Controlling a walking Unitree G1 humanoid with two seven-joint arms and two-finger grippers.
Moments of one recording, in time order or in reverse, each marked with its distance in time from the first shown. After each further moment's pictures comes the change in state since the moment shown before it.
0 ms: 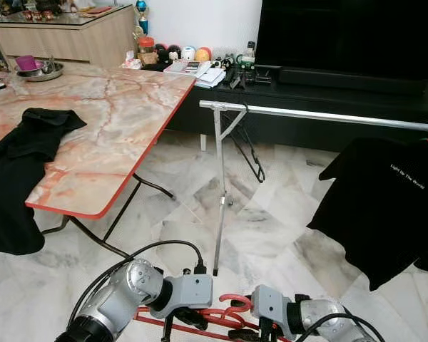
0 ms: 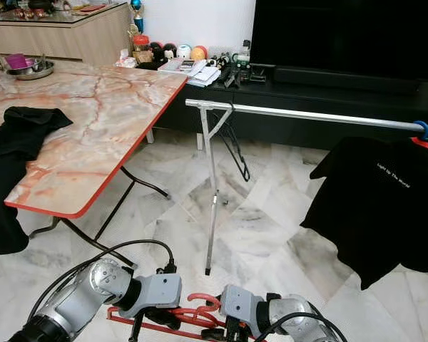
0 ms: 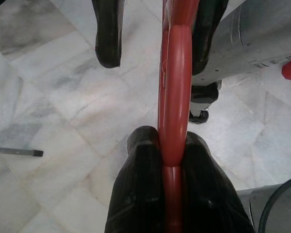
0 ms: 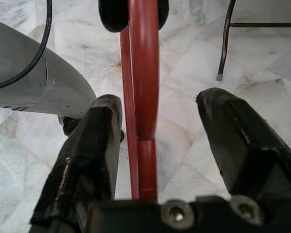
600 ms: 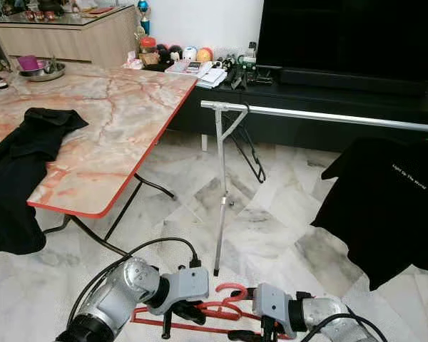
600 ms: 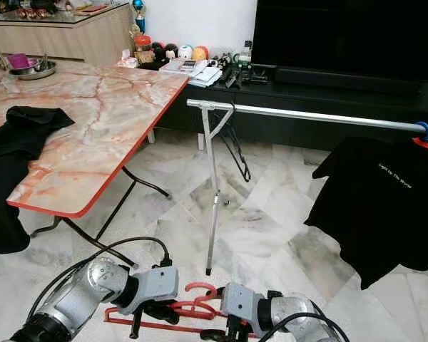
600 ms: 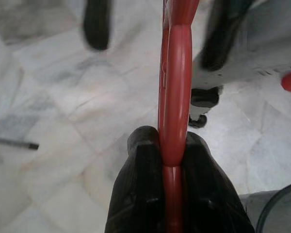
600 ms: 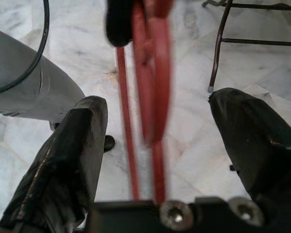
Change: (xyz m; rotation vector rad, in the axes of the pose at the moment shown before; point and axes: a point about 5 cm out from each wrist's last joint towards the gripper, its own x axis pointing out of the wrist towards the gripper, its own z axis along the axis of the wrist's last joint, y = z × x) left arm 0.000 0.002 -0.001 -0.046 -0.012 0.001; right arm -0.003 -0.004 0.008 -0.064 -0.034 -0.017
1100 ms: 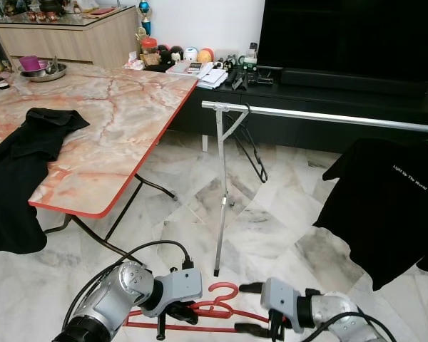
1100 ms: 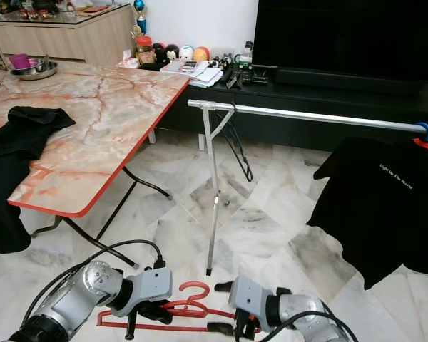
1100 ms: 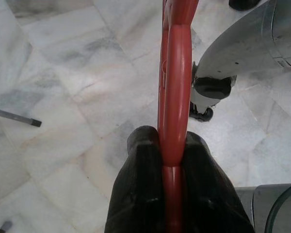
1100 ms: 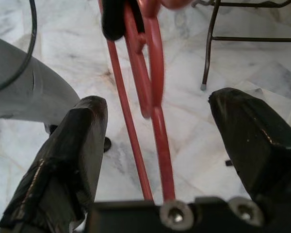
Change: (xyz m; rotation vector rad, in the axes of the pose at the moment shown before) left arm -0.003 0.004 -0.019 -0.096 0.044 0.074; right arm -0.007 0.000 -0.003 0.036 -0.019 -0.029
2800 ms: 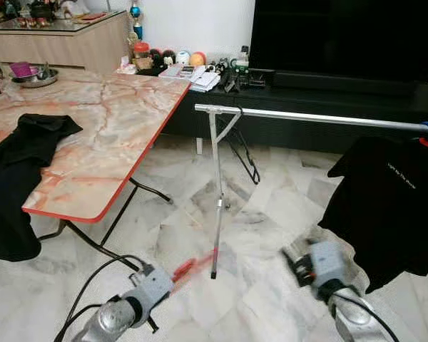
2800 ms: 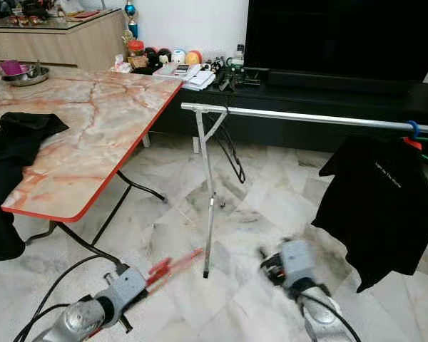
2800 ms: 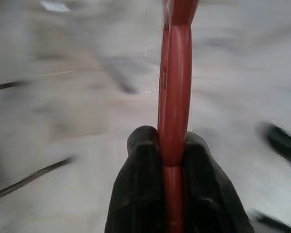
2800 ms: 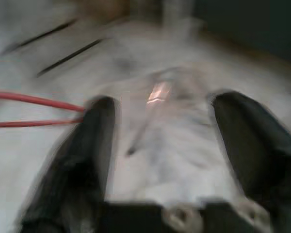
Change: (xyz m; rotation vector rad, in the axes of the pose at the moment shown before) left arm 0.017 -0.012 -0.073 -0.255 -0.013 0.487; right arm -0.027 -0.025 -0.003 0.198 -0.079 -0.567
